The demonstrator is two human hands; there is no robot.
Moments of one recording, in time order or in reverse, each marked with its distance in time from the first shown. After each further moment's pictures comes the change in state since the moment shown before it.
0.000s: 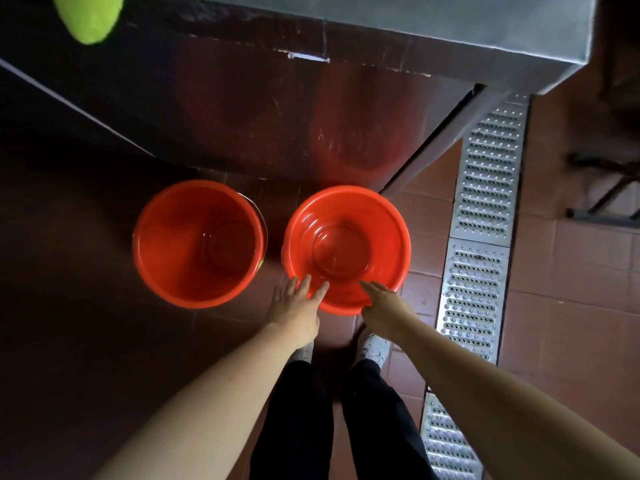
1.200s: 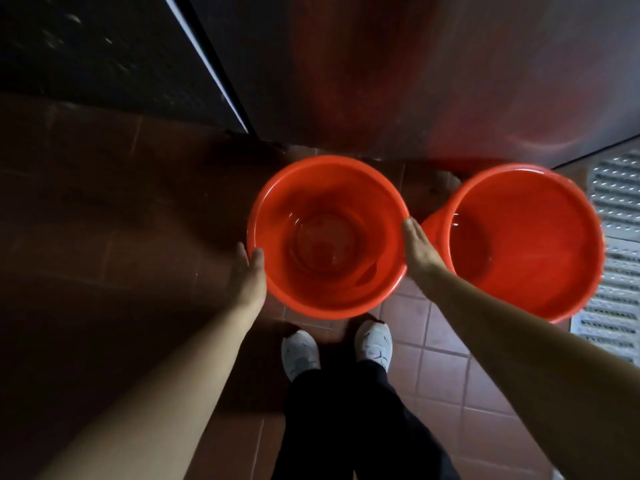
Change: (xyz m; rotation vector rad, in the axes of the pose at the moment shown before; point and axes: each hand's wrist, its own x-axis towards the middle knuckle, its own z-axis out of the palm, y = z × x) left_hand 0.014 -0.413 0.057 -1.200 0.306 -0.567; right_hand 0.184 -0.260 0.140 0.674 0.327 0.035
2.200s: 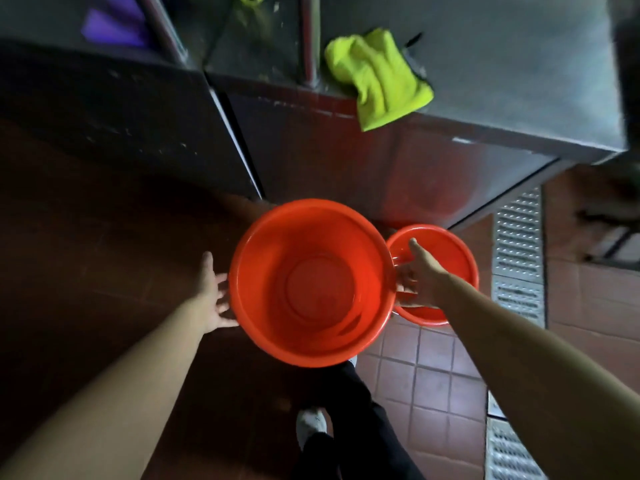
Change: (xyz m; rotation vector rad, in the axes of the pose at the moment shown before) left_hand -0.245 0.105 -0.162 -0.578 -0.111 -0.351; right_hand -0.229 -0.124 -0.188 0.501 -0.169 0.467
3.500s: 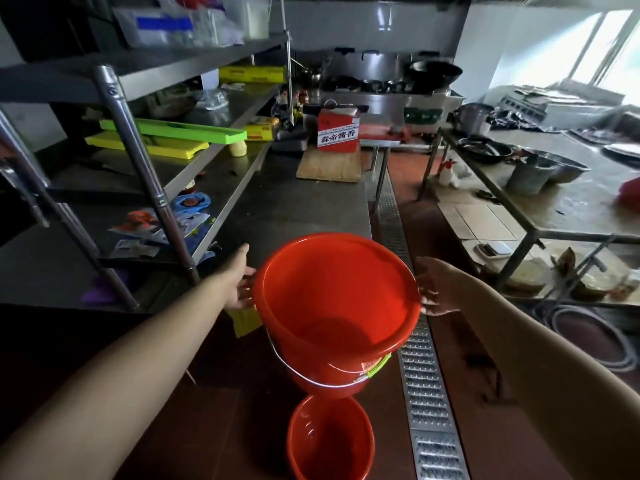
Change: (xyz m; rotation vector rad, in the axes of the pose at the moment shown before) left_hand -0.445 0.210 0.324 0.258 -0.223 0.487; right_hand -0.402 -0.246 -0.349 0.098 0.071 -0.423
